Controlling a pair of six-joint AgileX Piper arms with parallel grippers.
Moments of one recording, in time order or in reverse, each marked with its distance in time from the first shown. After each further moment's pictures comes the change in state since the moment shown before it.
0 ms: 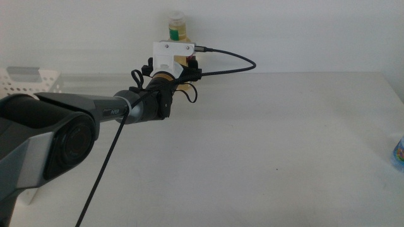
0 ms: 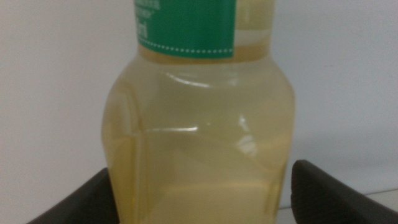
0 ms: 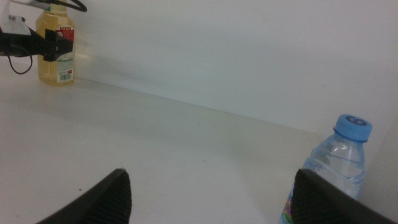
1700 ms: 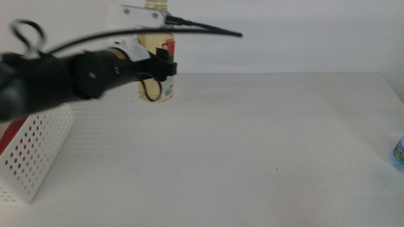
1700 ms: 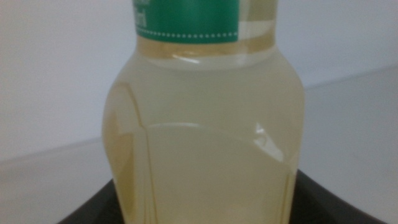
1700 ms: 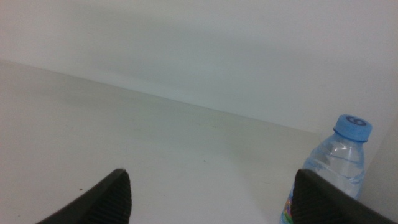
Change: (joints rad) left arm 0.004 -0.771 0.558 -0.054 0.491 0.134; right arm 0.000 0.000 0.000 0.000 0.000 0.000
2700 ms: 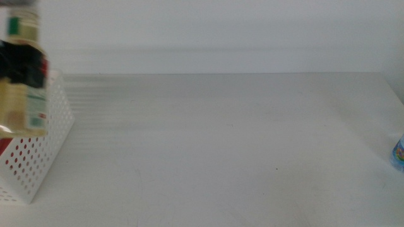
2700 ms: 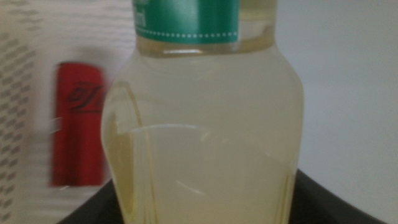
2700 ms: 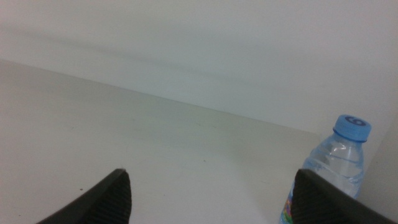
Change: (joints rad) left arm 0.405 -0.340 -0.181 0.297 1.091 -0.269; right arm 0.000 0.000 0.000 0.000 0.000 0.000
